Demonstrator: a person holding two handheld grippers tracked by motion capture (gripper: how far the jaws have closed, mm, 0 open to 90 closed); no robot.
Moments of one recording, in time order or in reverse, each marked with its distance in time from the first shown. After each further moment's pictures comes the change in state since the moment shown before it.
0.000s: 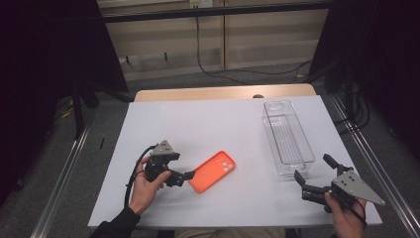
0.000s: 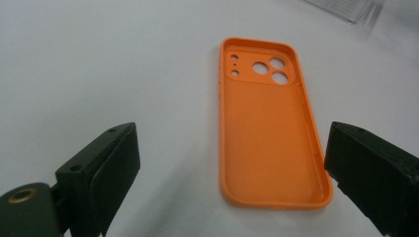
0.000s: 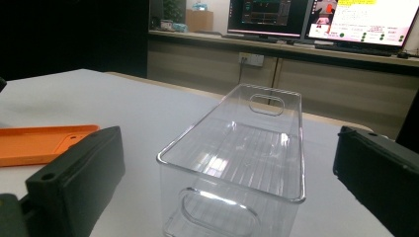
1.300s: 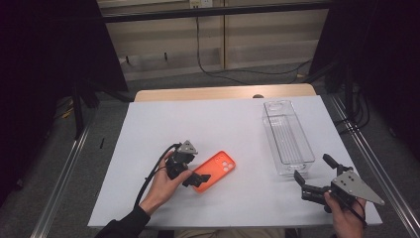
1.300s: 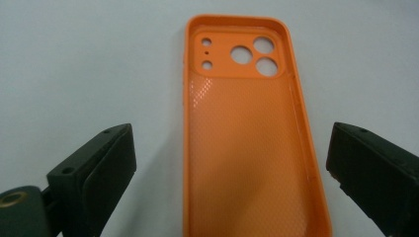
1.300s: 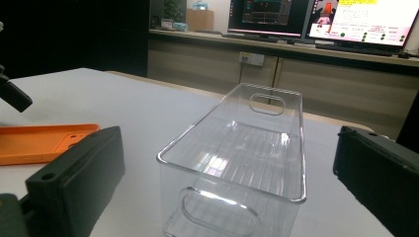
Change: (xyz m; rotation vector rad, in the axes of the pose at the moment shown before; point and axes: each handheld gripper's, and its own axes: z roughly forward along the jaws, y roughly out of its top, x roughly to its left) left arm -0.019 0.023 0.047 0.184 -0.030 0.061; right arm 0.000 0.000 0.001 0.003 0.006 -0.004
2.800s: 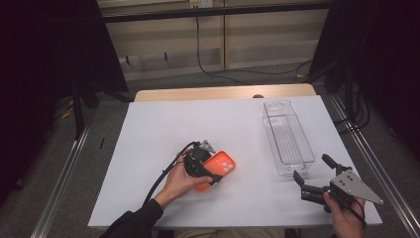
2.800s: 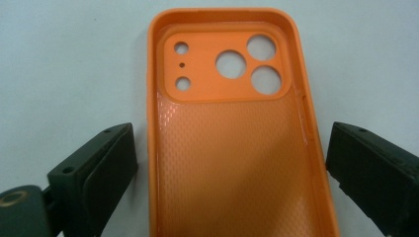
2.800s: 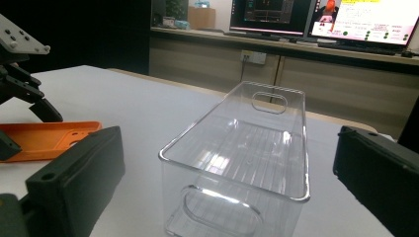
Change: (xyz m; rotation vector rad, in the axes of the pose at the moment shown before) left arm -0.009 0.023 0.042 0.128 0.009 0.065; right arm 0.000 -0.001 0.001 0.006 0.006 -0.006
